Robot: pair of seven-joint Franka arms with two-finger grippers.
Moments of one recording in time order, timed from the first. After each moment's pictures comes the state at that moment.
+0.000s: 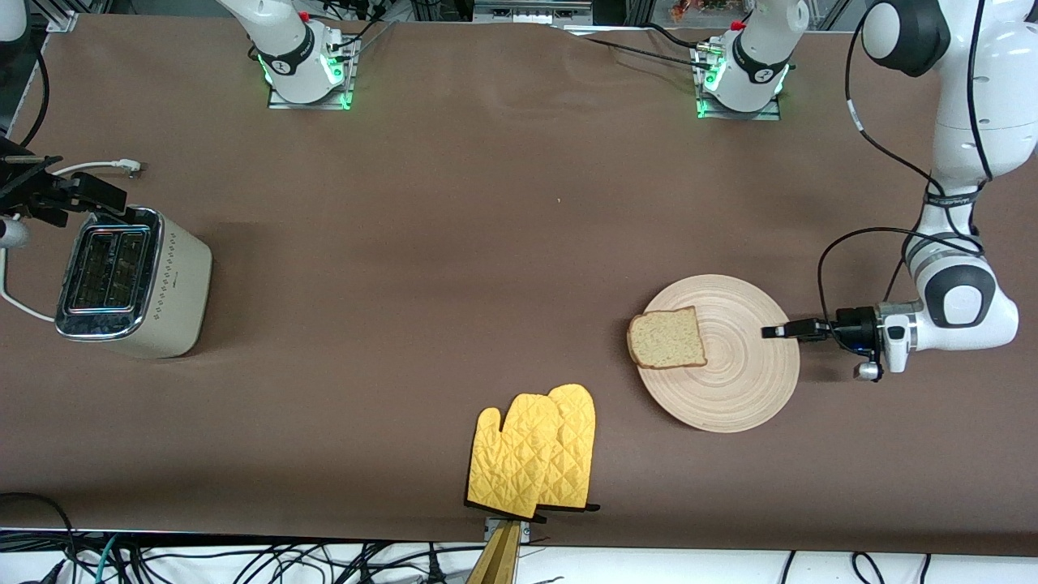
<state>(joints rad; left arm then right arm) 0.18 0.83 0.11 -1.57 -1.12 1.65 0.78 0.01 0.08 -0.08 -1.57 0.04 1.60 -0.10</state>
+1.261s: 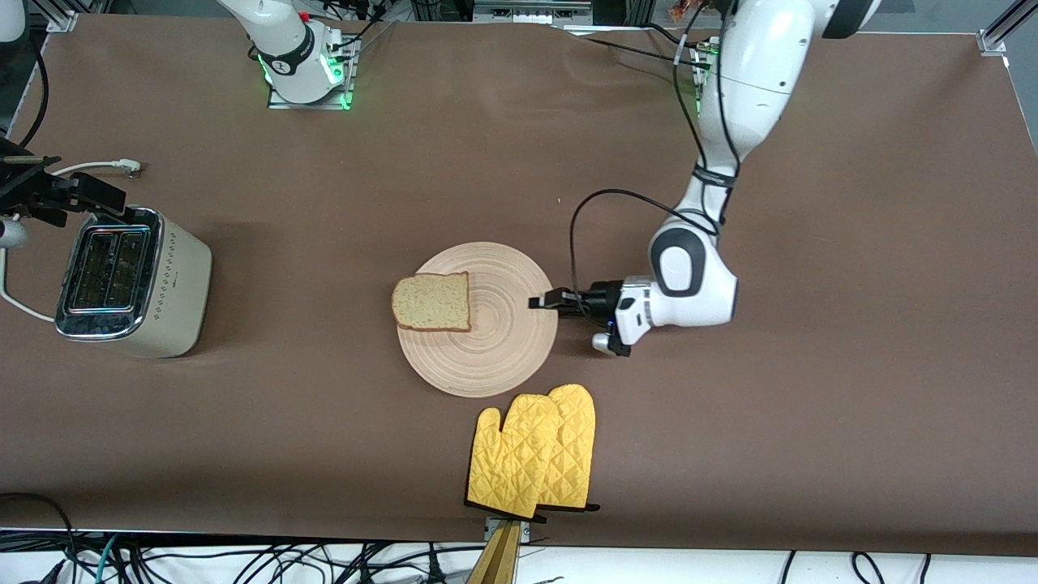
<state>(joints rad) -0.64 0.82 0.19 -1.62 -1.64 2.07 0.64 0.01 0.09 -0.08 -1.57 0.04 1.60 -0.10</state>
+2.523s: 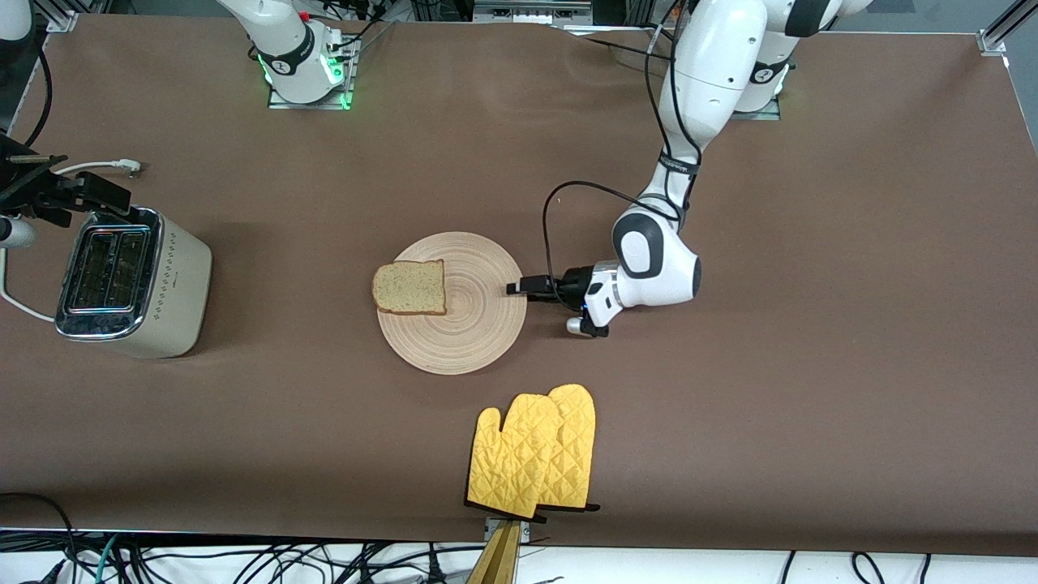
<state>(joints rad) -0.70 0.82 0.25 -1.67 -1.71 2.14 0.61 0.02 0.08 -0.07 -1.57 0.04 1.60 -0.10</state>
